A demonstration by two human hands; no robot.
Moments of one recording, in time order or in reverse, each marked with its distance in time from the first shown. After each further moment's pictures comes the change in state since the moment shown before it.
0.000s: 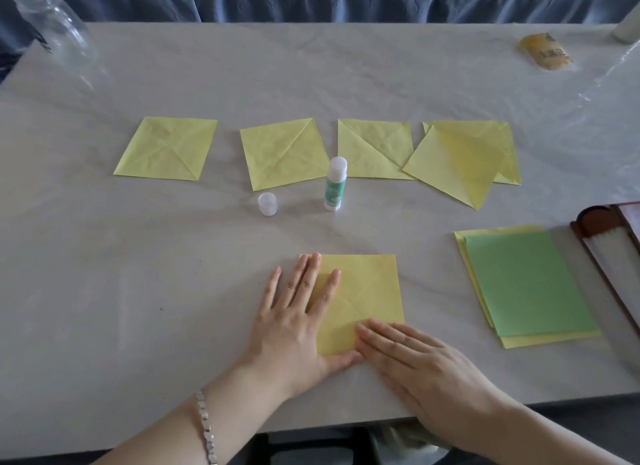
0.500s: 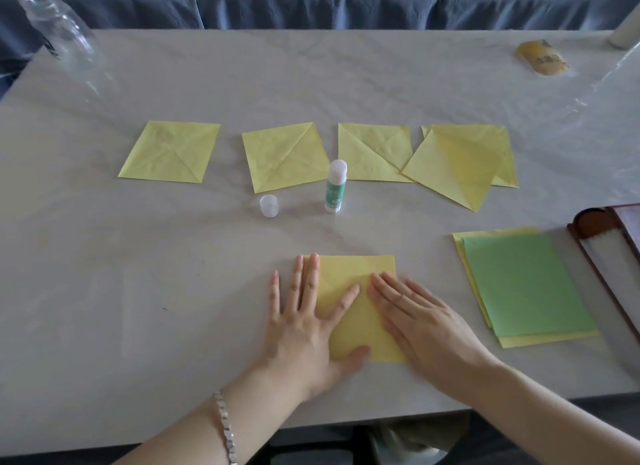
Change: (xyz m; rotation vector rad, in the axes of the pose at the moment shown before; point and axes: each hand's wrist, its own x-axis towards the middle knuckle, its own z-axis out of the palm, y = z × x) left_hand 0.001 0.016 0.003 -0.006 0.068 -0.048; right_hand 0.025 0.023 0.003 -0.070 0.083 0.224
